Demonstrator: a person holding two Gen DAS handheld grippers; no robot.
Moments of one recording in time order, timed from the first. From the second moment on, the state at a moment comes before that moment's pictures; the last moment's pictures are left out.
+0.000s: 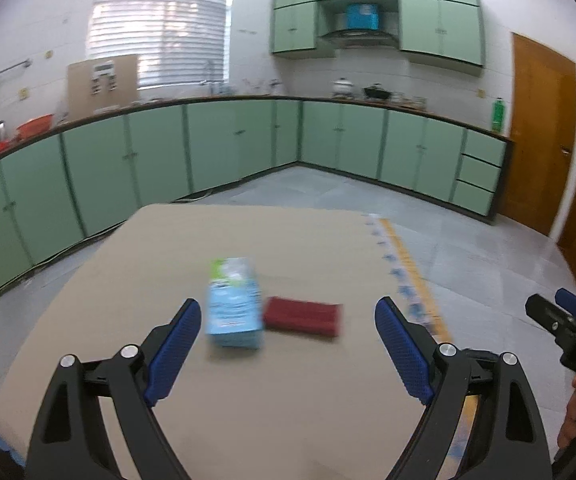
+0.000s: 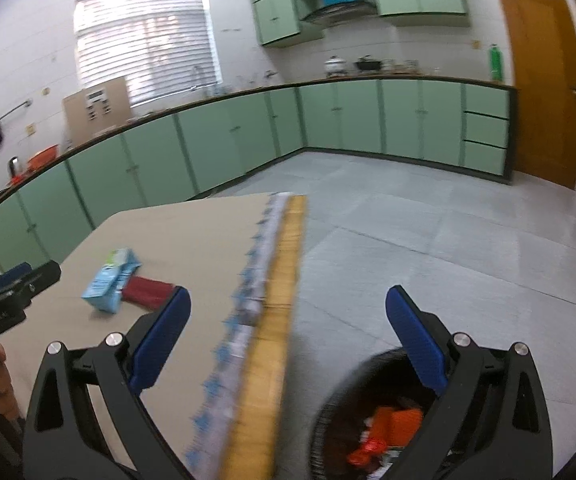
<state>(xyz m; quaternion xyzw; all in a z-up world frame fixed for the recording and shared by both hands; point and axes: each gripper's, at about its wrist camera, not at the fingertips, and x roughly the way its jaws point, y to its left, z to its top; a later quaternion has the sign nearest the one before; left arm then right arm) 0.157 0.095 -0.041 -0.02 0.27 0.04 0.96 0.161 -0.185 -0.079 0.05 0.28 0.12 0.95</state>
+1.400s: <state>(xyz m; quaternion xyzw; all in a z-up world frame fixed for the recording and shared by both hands) 0.235 0.161 -0.114 -0.08 0.39 0.08 0.91 0.252 -0.062 -0.121 -0.01 0.35 0.18 0.92</state>
